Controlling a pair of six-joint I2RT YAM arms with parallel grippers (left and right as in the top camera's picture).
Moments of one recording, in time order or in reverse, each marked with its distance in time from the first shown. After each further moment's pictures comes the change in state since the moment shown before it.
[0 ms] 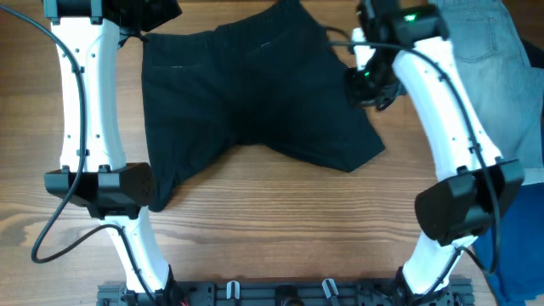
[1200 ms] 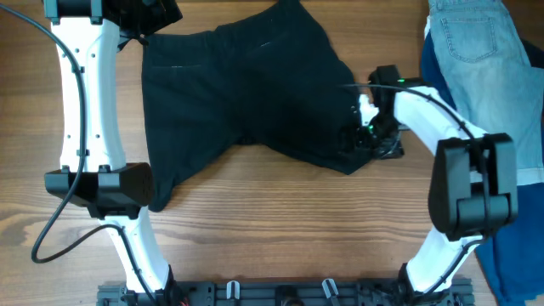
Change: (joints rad) left arm 0.000 0.000 0.000 -0.032 0.000 0.016; right arm -0.192 0.000 -0.685 0.528 -0.224 -0.014
